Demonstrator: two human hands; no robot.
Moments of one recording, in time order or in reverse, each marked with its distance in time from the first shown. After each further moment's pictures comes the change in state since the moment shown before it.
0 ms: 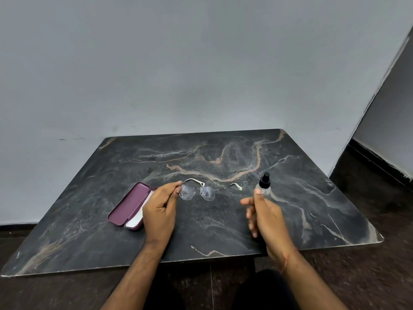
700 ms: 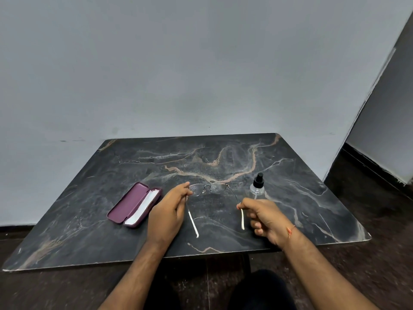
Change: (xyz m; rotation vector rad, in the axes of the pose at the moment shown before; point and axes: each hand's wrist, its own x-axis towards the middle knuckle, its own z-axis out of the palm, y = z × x) left_hand -0.013 0.010 0.002 0.239 -0.232 0.110; right_hand 0.026 -0.008 -0.017 -0.004 -0.212 0.385
